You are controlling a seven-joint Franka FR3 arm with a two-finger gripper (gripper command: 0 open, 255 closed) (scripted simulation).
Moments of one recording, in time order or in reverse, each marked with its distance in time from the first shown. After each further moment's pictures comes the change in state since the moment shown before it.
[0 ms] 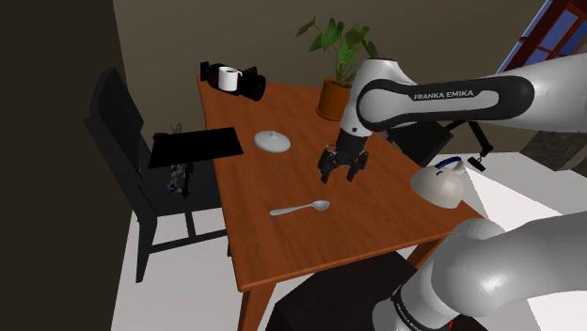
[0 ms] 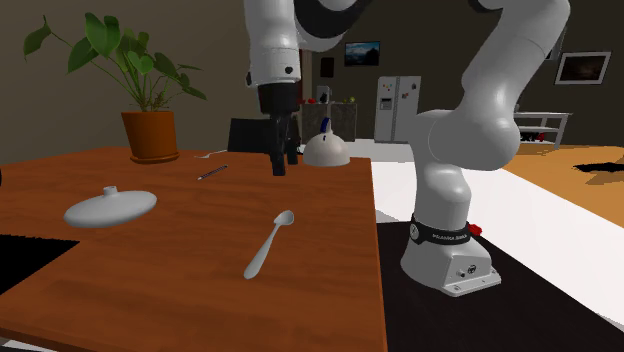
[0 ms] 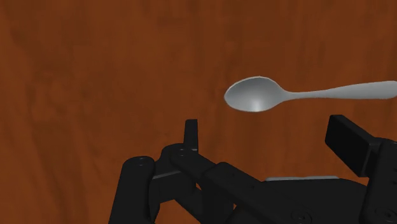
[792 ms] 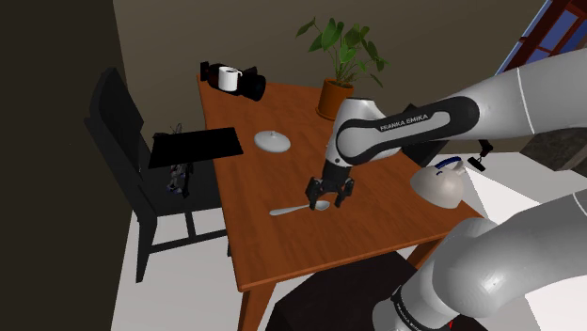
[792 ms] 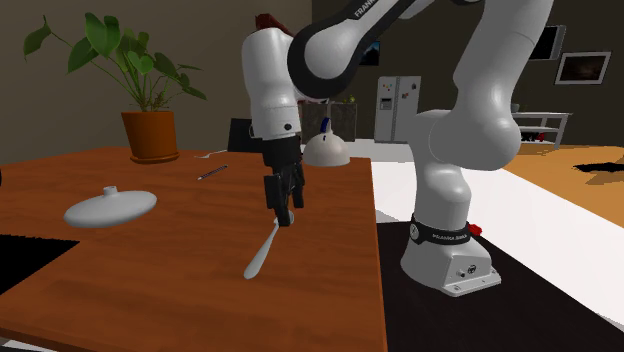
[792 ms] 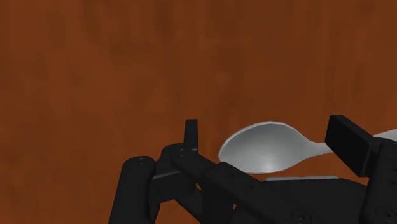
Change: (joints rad) arm 0.026 0.162 0.002 -0.122 0.072 0.222 0.020
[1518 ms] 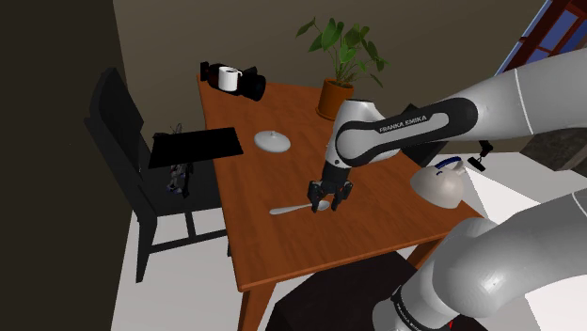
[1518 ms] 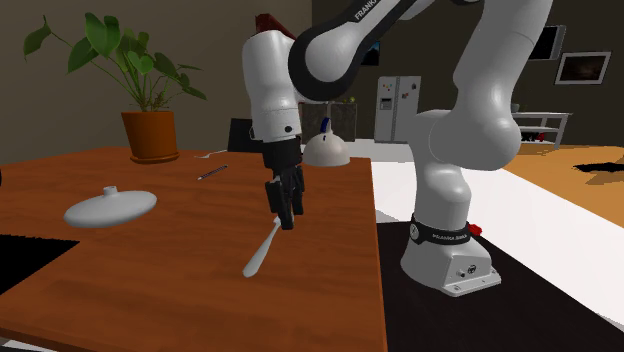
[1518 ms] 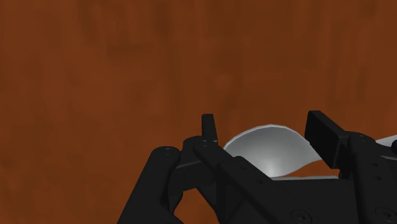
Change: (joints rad) arm 0.002 0.005 0.001 -0.007 0.002 0.013 0.000
